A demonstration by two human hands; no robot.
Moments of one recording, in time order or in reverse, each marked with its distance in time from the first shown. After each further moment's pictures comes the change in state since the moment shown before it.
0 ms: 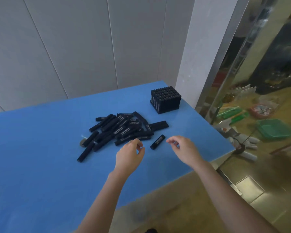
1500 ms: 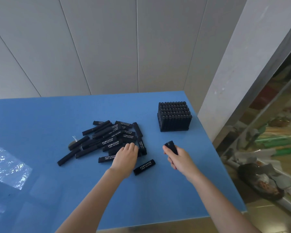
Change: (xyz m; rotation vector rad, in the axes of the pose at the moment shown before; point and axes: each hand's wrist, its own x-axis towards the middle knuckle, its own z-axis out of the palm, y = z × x) left_hand 0.093 0.025 0.059 0.784 -0.028 0.068; right_hand 0.107 0.050 -0.036 0.638 -0.380 0.132
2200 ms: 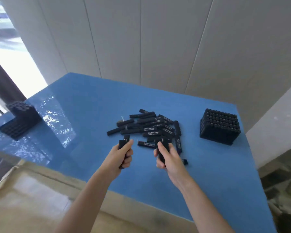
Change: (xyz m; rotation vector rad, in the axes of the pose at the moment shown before) left_hand -0.126 -0.038 -0.041 -1.963 0.243 -0.932; right_hand -0.039 -0.041 0.107 0.362 -0.414 -0.061
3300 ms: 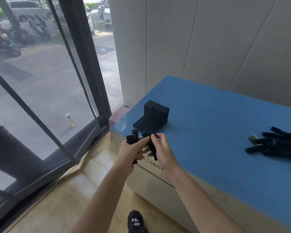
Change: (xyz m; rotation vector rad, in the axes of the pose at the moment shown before) left_hand -0.080 0.086 -0.440 -0.147 0.292 0.181; right_hand 0.056 0.089 0.506 -0.189 -0.283 -0.044
